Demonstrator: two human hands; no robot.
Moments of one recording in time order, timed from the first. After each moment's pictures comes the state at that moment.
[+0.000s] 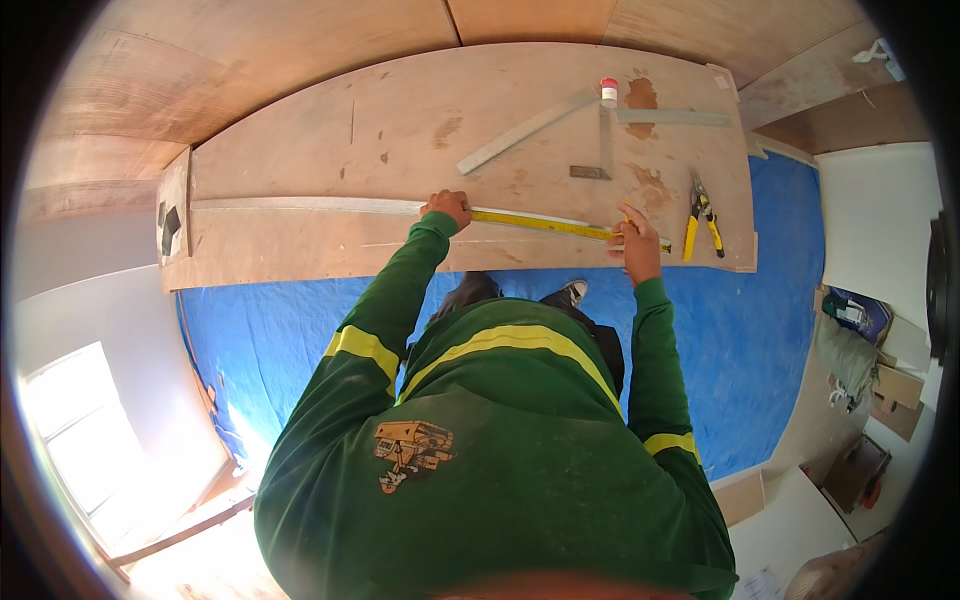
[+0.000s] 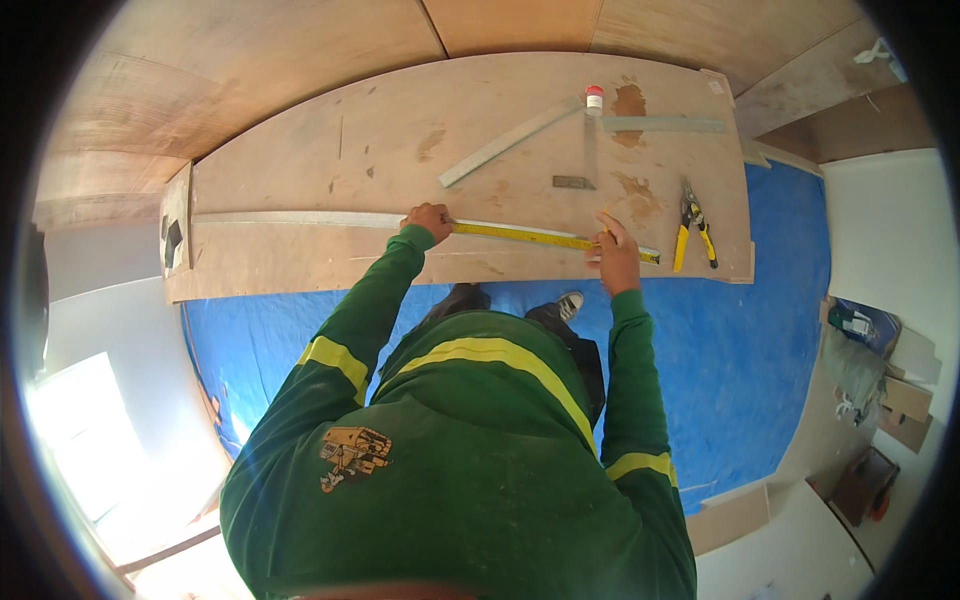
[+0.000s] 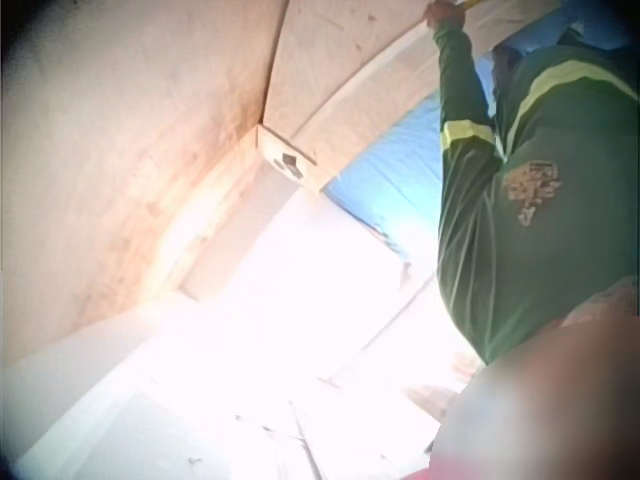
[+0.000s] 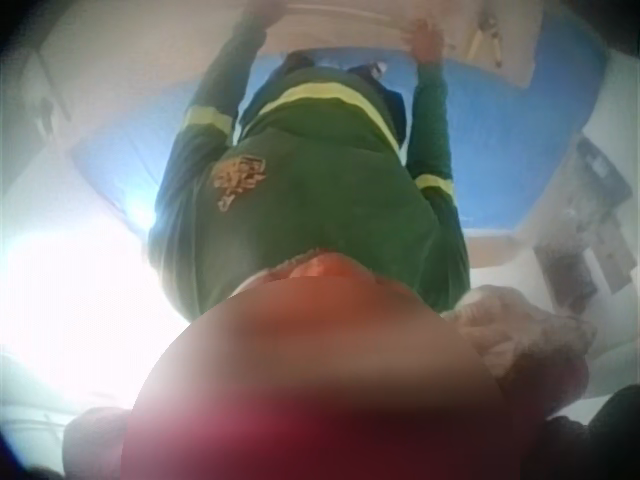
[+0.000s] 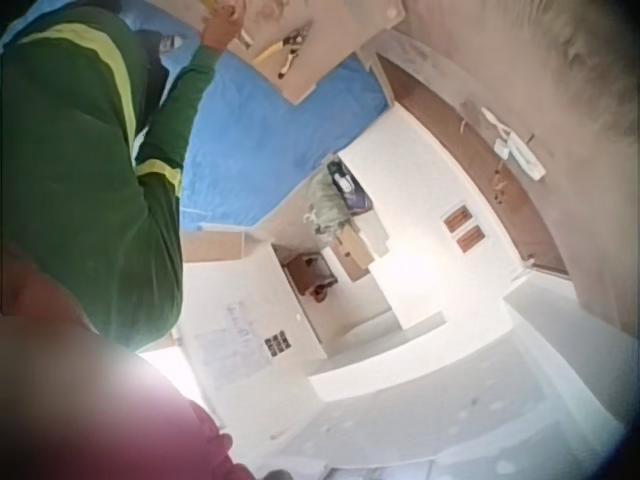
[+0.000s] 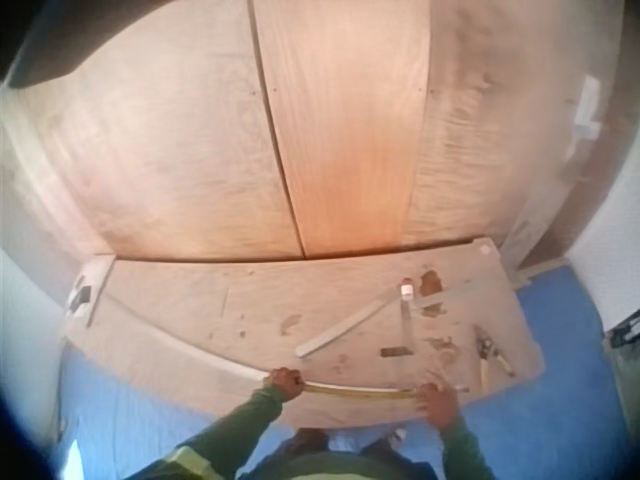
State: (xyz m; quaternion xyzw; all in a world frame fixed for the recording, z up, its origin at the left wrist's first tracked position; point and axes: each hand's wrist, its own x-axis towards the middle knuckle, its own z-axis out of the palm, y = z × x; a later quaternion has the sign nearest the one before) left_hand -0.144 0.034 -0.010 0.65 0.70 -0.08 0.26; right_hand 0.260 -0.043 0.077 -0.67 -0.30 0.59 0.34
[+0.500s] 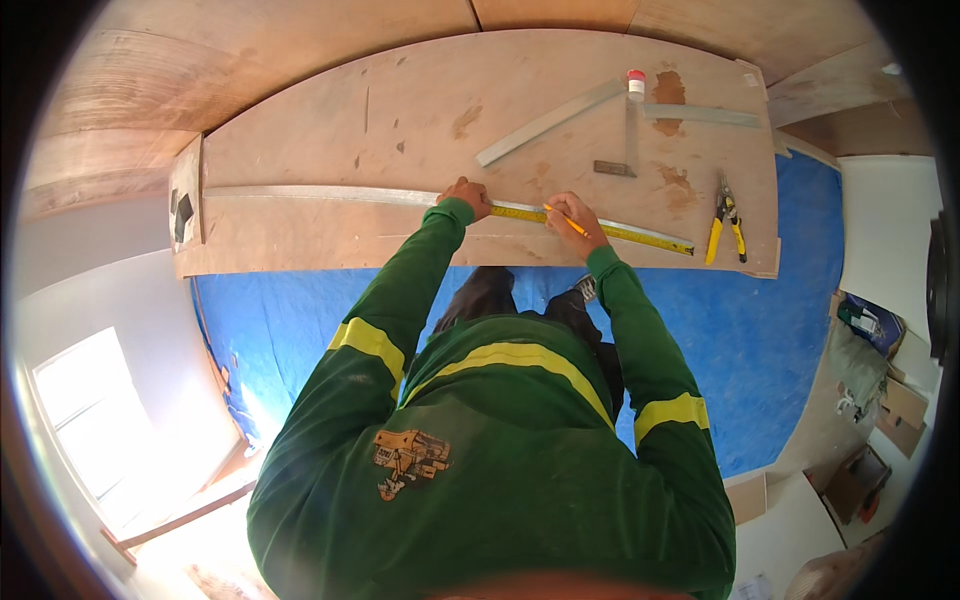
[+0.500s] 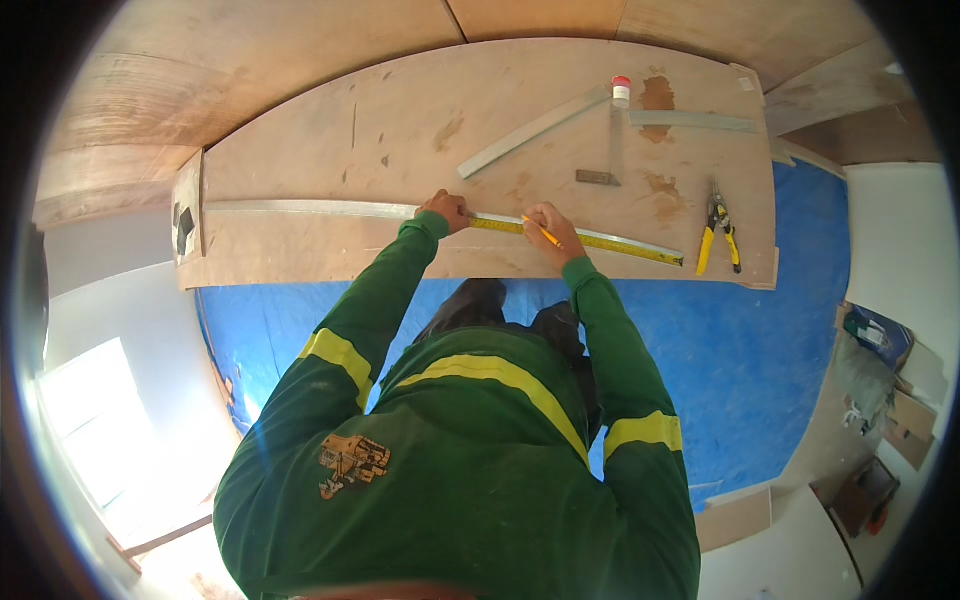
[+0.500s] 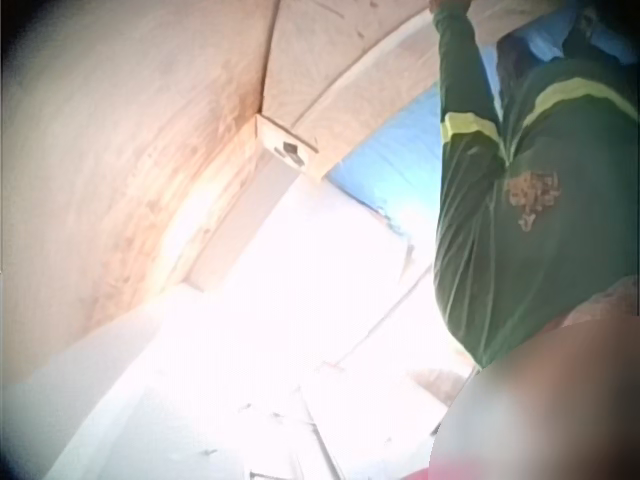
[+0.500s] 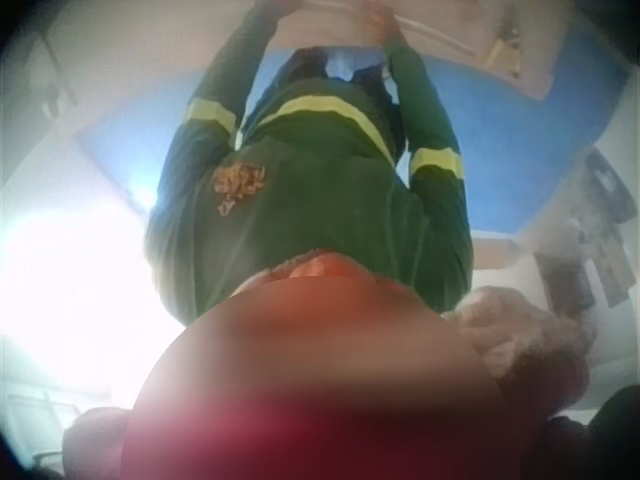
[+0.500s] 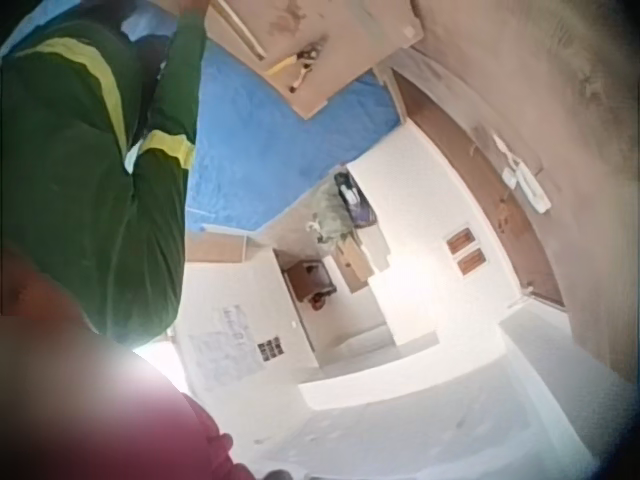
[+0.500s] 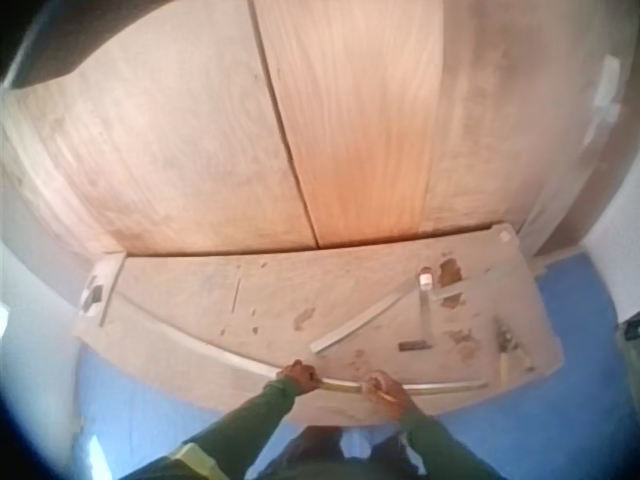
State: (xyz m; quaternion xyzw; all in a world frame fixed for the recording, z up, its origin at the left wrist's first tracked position) left_hand -0.147 0.050 -0.004 0.63 0.68 -0.14 0.33; right_hand 0.143 -0.007 -0.031 -0.50 -0.48 0.62 0.35
